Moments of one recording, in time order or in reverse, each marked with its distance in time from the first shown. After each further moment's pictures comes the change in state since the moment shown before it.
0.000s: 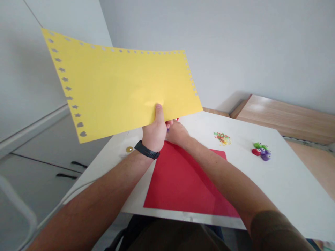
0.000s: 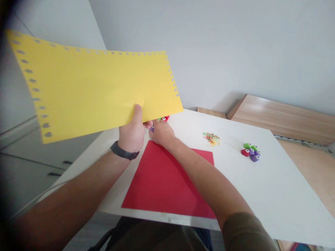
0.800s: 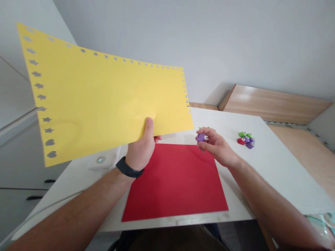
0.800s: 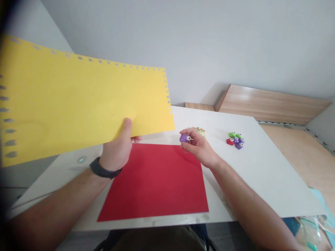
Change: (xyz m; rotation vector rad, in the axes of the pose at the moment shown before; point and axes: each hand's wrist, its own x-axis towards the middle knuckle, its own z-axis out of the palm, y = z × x) left_hand -0.028 0.030 -0.010 0.352 -0.140 -0.114; right_hand -0.168 0.057 -0.117 1.067 0.137 0.239
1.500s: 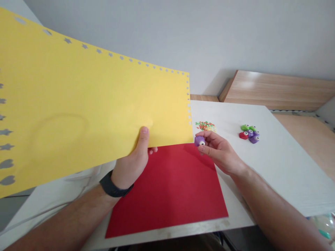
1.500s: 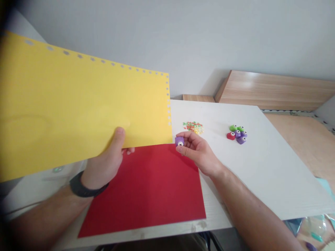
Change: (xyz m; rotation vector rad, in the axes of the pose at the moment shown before) left_hand -0.006 0.010 -0.009 0.264 -0.240 -0.038; right_hand -0.013 -0.003 0.009 0.227 0.088 0.081
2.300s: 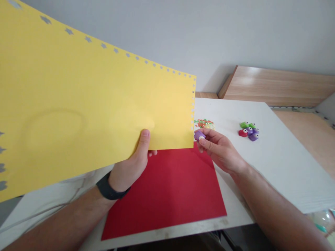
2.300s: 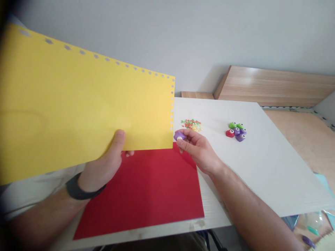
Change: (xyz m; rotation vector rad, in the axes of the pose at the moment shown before) left_hand -0.004 0.002 -0.002 0.184 -0.043 0.032; right_hand 0.001 -0.010 0.008 0.020 0.057 0.018
